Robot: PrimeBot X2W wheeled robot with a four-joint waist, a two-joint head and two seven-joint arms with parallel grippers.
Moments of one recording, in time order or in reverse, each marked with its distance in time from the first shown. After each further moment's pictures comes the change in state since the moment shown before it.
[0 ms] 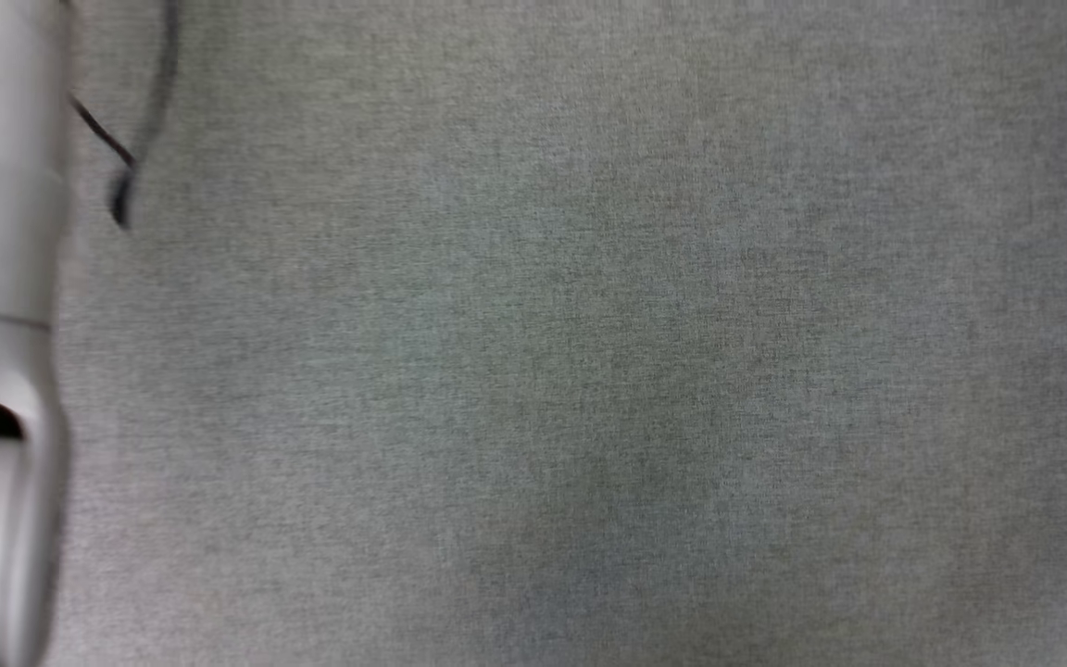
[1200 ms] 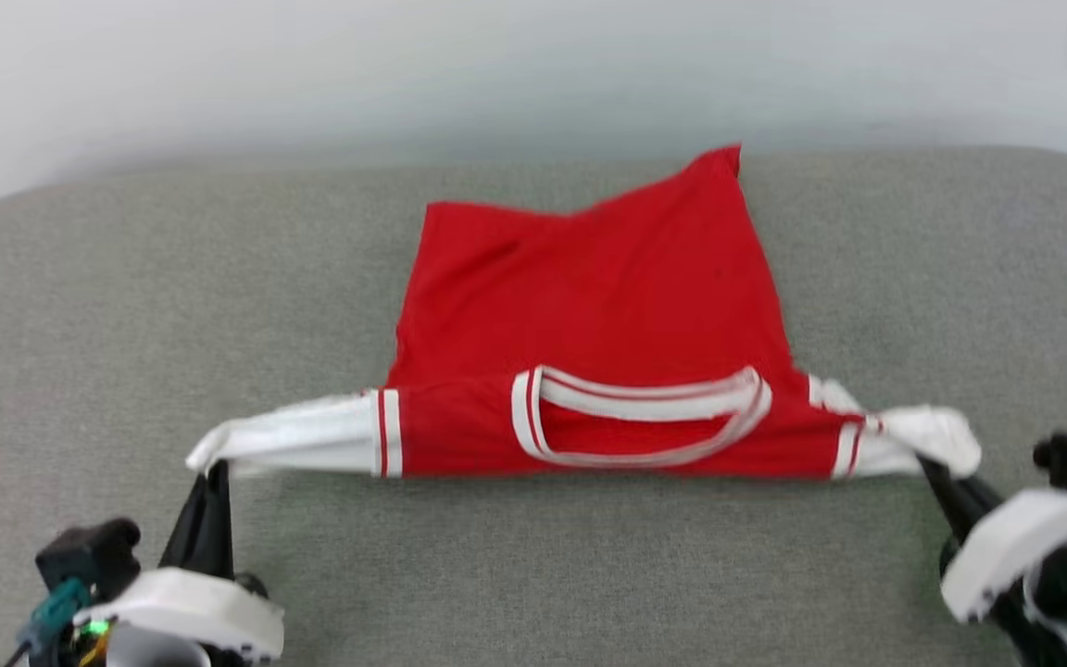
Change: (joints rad) left arm 1.408 -0.035 0.226 -0.642 0.030 0.063 -0.002; right arm 1.220 -0.216 0.110 -0.311 0.260 0.001 -0.049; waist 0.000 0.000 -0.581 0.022
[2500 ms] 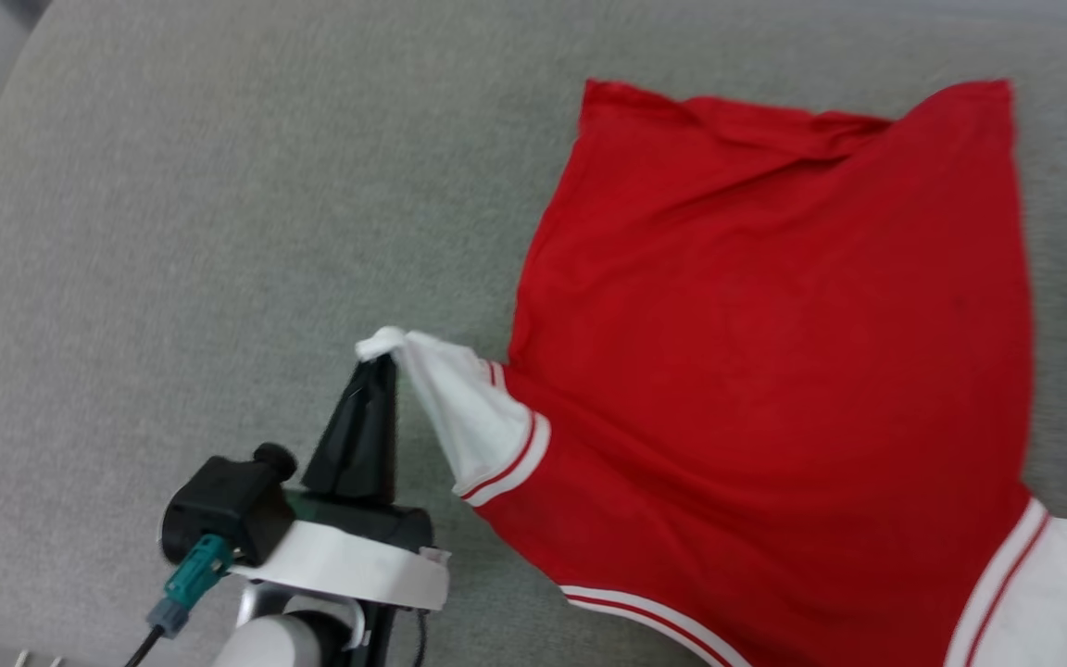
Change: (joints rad) left arm -0.029 -0.079 -0.224 -0.415 0.159 0.074 0.053; right arm -0.355 0.042 -0.560 -0.163 -0.286 -0.001 0.676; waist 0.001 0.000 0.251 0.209
